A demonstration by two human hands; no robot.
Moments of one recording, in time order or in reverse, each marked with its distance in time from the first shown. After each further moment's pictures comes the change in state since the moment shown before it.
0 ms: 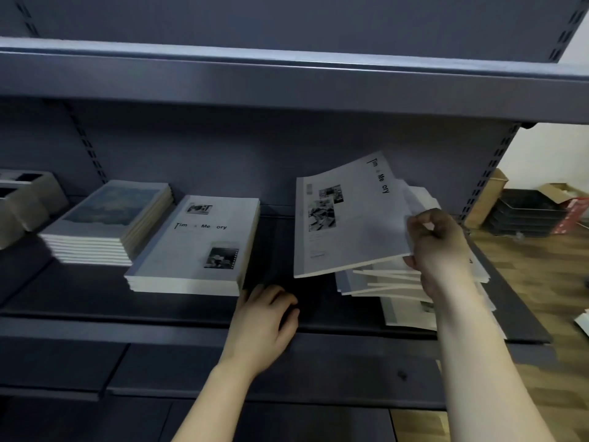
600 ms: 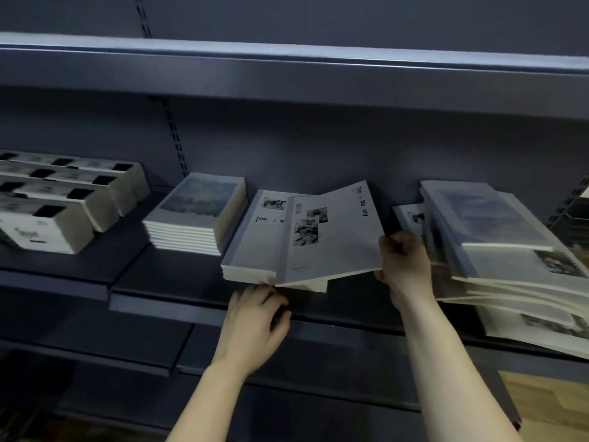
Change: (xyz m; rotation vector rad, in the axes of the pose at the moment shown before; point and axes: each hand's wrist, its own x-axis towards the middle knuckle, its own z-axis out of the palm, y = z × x) left_hand -0.061 -0.120 -0.065 0.083 0.000 -0.138; right_hand -0.086 -0.005 0.153 -0.050 -0.155 0.139
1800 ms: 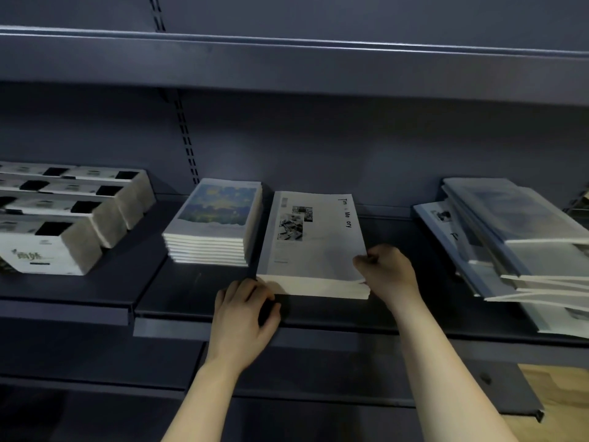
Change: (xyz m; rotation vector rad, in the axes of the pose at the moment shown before) left_hand 0.007 -0.097 -0.010 -0.030 0.095 0.002; right_hand -0.017 0.008 0.082 -0.563 -0.138 -0.036
